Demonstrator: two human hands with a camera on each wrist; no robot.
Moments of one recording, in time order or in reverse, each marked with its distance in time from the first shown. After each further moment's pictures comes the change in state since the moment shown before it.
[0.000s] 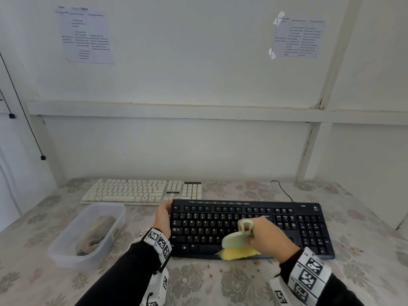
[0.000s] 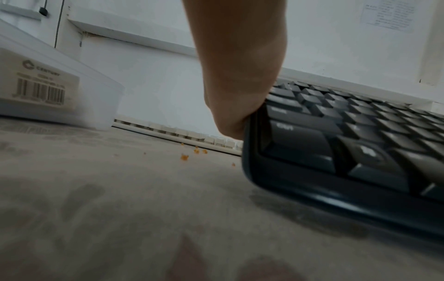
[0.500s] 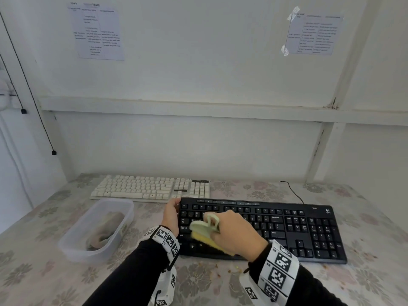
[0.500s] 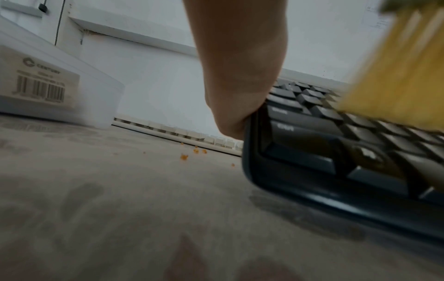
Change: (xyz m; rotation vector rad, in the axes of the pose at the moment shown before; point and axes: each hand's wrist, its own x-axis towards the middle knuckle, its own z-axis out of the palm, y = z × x) left_hand 0.001 0.000 -0.001 0.008 0.008 0.037; right_hand 0.008 -0.096 -0.009 0.009 0.046 -0.232
